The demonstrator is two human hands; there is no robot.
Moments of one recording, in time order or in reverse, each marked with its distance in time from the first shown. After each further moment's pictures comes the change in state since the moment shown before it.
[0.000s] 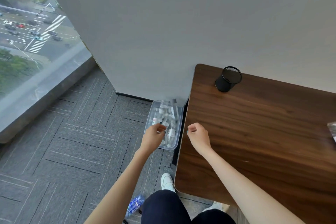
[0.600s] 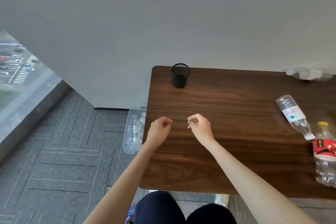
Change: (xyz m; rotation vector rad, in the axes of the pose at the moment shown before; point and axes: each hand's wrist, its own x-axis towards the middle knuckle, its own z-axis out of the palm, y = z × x) left_hand -0.031 0.132 0.139 0.077 -0.060 0.175; right_hand -0.003 0.096 -0.151 0.256 0.148 -0.018
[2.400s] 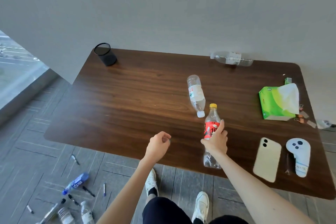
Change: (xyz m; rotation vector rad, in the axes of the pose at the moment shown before) left_hand -0.145 0.197 0.458 0.052 0.017 -0.249; right_hand -0.002 0.328 -0.438 -0.383 0.061 0.194
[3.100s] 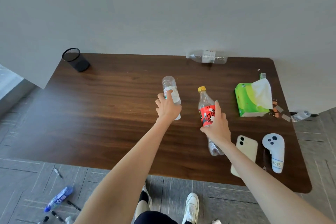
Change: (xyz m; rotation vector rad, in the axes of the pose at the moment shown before) left_hand 0.091 0.170 0.069 0.221 0.173 0.093; right_hand 0.058 0.027 -0.088 0.038 0.056 -0.234
